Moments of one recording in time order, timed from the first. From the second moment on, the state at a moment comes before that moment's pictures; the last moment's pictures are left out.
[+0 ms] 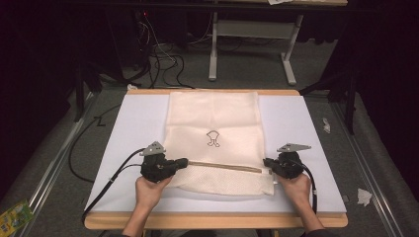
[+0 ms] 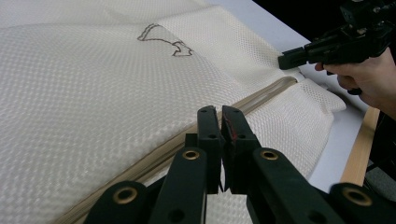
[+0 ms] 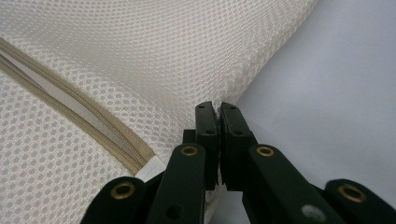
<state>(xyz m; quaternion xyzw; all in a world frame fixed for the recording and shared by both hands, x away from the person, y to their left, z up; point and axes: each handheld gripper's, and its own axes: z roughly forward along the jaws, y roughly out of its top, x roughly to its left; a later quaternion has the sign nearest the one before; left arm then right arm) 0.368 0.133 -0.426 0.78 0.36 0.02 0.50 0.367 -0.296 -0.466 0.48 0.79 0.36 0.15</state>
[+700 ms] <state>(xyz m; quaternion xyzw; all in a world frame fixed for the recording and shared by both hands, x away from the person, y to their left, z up) 0.363 0.177 -0.426 0.76 0.40 0.04 0.50 0.368 -0.297 -0.464 0.49 0.79 0.35 0.15</state>
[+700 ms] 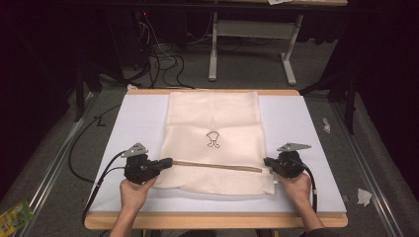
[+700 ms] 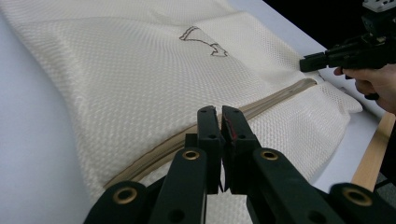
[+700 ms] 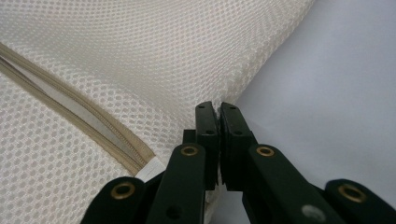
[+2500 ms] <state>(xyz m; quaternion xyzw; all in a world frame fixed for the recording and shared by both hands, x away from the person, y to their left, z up) 0.364 0.193 -0.440 0.79 0.43 0.12 0.42 0.362 -0.312 -0.454 0.49 0.77 0.36 0.19</state>
